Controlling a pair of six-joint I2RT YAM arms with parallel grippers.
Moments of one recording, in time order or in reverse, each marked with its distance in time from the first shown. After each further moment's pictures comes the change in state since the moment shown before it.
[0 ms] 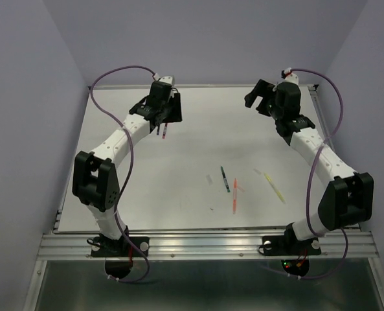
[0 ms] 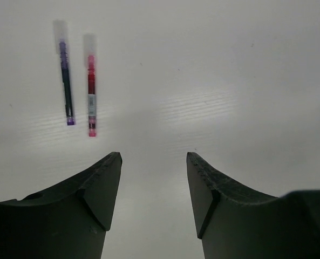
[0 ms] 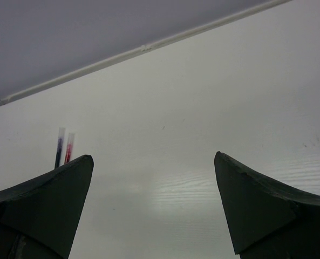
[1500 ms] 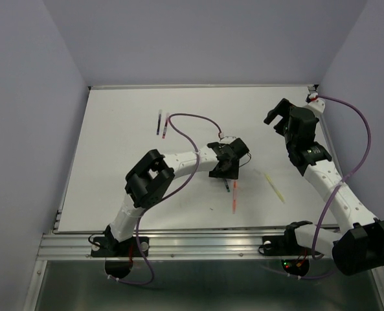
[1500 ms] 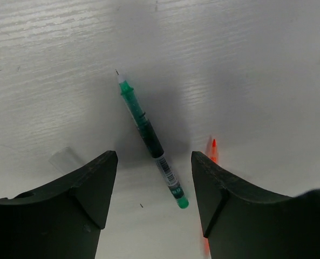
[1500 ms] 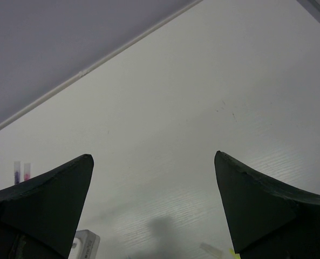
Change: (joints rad) left arm -0.602 0.341 0.078 -0.205 -0.121 -0.478; right arm 0.000 -0.381 -0.301 -0.064 0.320 0.064
